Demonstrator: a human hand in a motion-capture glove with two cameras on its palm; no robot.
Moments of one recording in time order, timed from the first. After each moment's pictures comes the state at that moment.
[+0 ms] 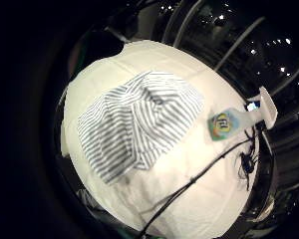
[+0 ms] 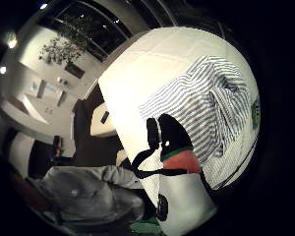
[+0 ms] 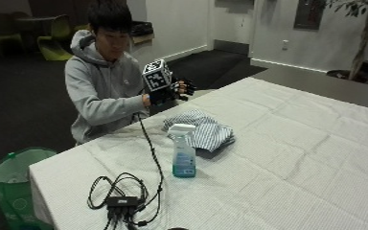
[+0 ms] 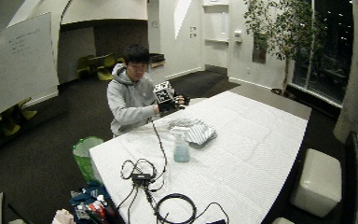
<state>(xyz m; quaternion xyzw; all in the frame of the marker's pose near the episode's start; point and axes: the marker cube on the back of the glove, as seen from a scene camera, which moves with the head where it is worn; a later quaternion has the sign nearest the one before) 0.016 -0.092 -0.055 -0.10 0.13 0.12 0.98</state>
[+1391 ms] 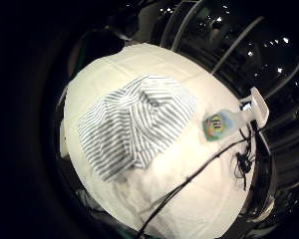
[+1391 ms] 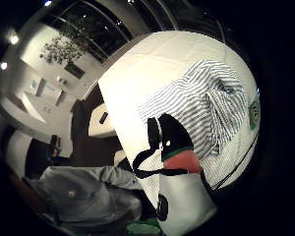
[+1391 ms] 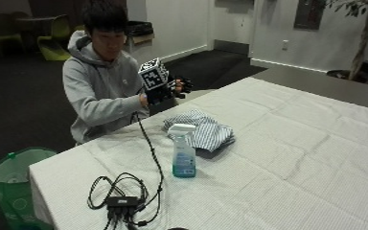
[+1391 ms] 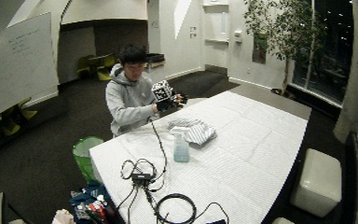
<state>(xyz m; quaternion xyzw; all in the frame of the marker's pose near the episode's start) 0.012 -0.087 -0.066 -0.09 0.13 0.12 0.98</state>
